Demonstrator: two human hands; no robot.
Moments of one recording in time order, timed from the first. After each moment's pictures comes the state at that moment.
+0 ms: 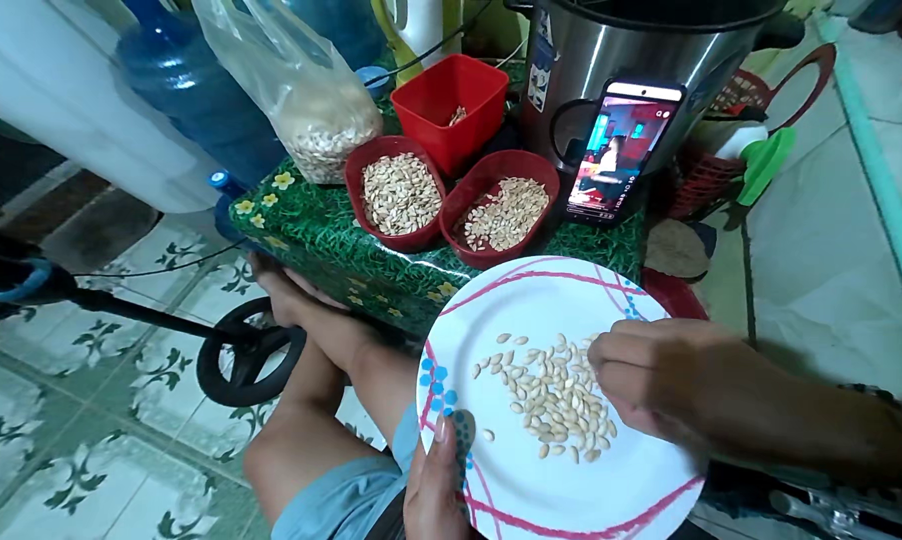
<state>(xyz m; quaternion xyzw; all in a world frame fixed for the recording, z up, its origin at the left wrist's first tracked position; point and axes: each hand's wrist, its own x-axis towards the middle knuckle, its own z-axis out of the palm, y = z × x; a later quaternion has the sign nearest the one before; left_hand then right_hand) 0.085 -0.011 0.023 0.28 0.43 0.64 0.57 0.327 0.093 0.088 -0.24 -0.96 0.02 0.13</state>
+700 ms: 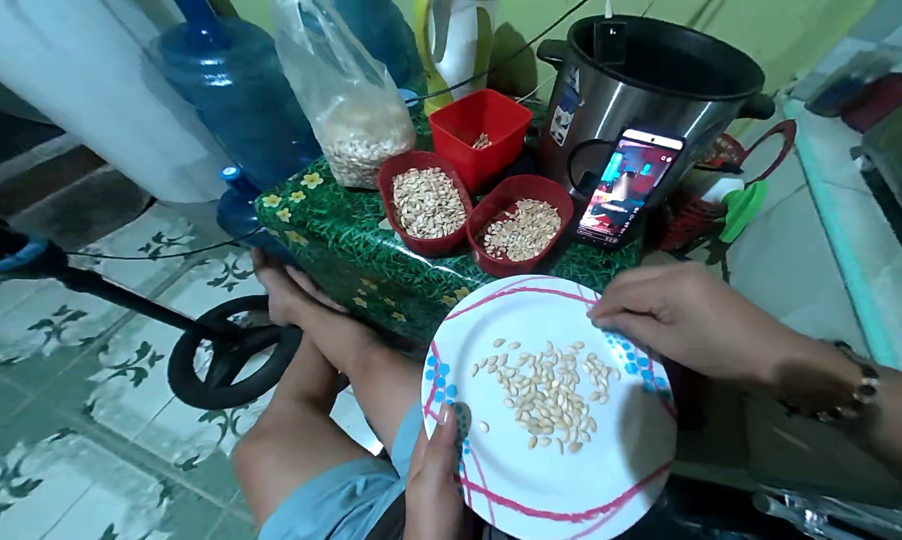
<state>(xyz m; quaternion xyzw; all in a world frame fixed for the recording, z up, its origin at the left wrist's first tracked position) 0.063 -0.013 0.021 0.23 0.44 0.63 0.60 0.306 0.122 0.123 -0.40 -0.89 0.14 0.16</state>
